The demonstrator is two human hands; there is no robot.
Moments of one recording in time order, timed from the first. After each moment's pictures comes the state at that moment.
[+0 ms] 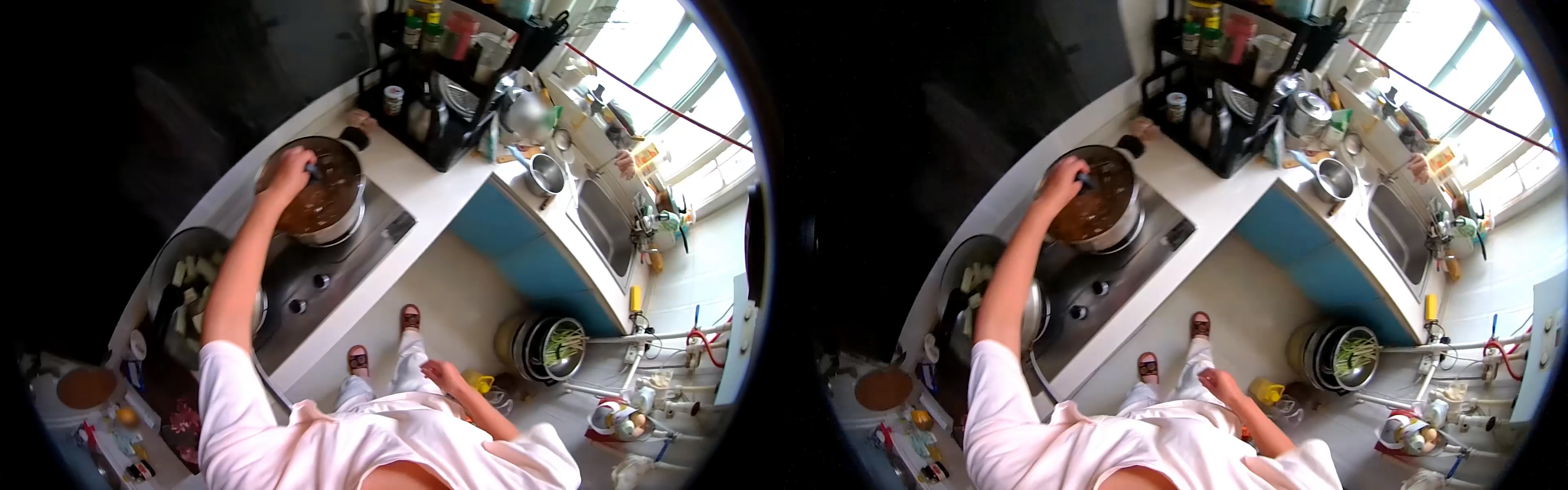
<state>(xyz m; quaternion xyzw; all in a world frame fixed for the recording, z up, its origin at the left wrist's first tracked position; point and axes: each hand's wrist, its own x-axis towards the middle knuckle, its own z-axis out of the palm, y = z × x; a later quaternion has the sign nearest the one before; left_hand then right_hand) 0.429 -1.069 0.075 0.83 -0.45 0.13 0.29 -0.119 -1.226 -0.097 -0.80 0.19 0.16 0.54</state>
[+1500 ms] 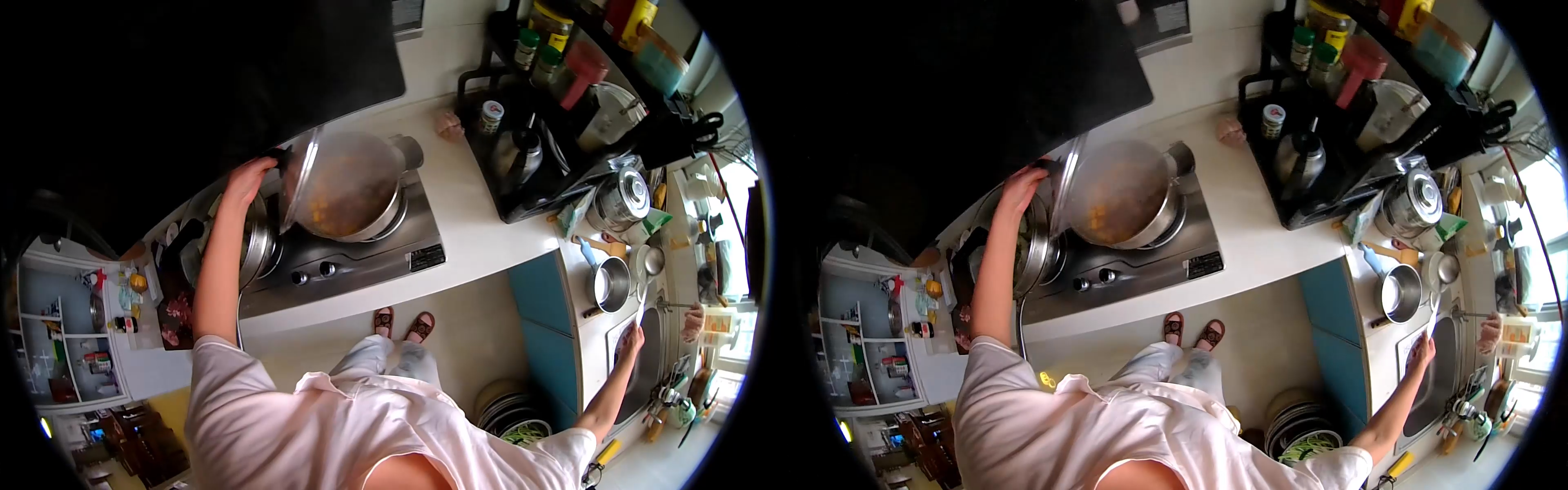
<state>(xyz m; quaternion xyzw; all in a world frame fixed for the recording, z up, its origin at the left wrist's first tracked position) 0.397 -0.990 0.132 0.68 0.05 -0.02 0.73 0.039 -1.955 -0.099 -0.61 0.48 -0.21 0.59</state>
